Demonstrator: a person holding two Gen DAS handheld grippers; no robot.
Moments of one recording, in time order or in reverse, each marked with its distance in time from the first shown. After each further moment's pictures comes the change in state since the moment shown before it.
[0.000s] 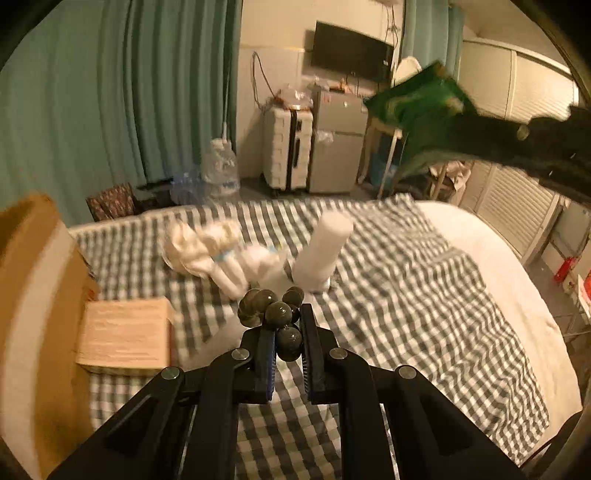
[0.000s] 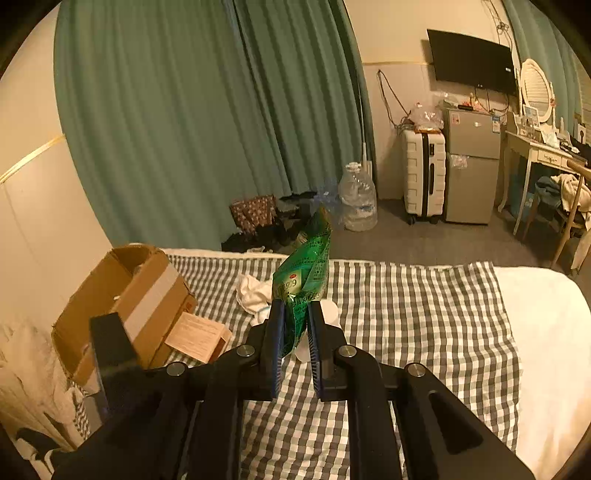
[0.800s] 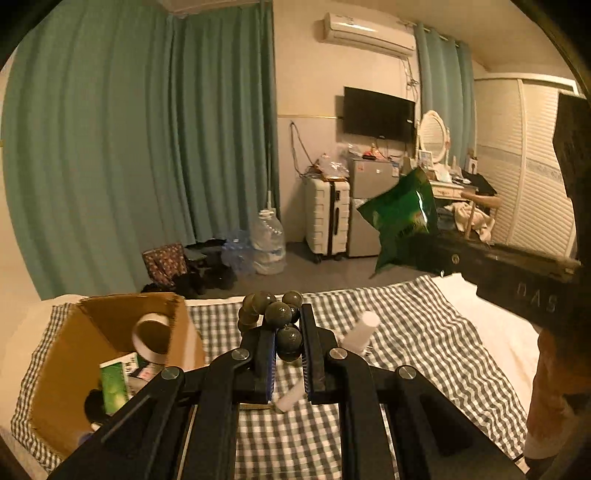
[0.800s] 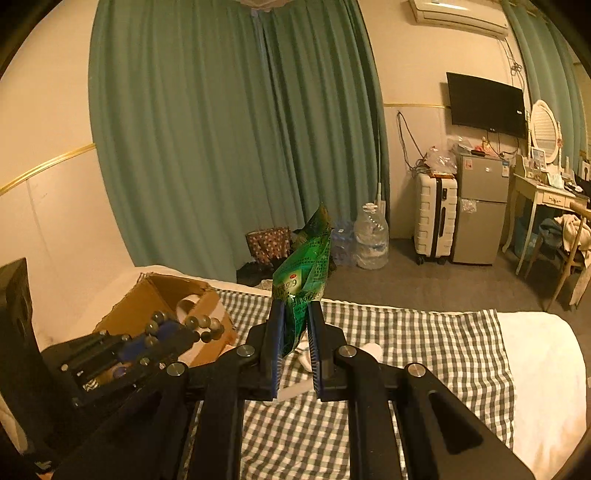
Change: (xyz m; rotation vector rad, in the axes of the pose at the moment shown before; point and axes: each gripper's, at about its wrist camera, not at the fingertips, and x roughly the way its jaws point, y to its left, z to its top) left arm -0.140 0.034 0.049 -0.008 -0.225 0.170; right arm -0.048 0.081 0.030 -0.080 -0.120 0.015
